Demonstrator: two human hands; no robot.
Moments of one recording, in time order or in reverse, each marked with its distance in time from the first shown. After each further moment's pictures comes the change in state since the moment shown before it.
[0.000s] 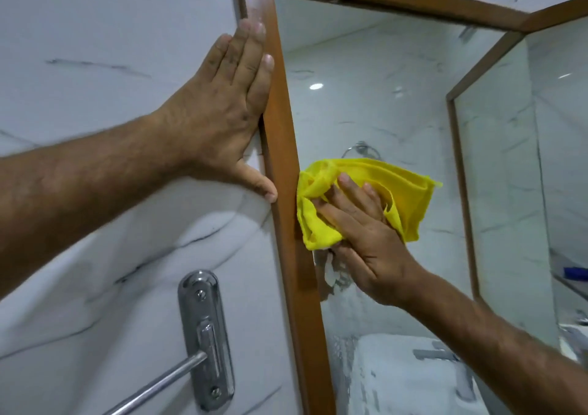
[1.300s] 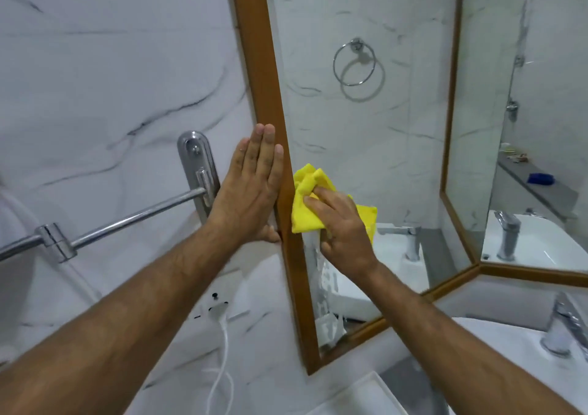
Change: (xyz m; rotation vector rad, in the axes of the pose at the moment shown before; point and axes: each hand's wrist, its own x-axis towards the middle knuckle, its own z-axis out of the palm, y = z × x) left_hand -0.143 0.211 0.028 -0.202 -0.382 -0.197; right_hand -0.157 -0.080 0.034 0.099 0.043 0.330
